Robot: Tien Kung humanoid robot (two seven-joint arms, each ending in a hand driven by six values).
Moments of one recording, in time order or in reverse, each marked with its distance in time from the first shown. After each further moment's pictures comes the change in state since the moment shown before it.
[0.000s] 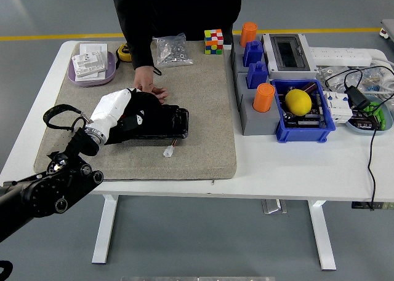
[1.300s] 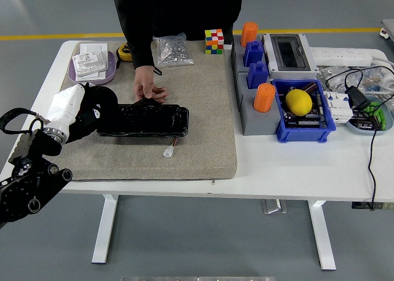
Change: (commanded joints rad) left arm 0.080 0.071 -0.163 0.023 0.056 0.062 -0.006; right arm 0.000 0.001 0.017 -0.002 -0.006 0.002 -0.003
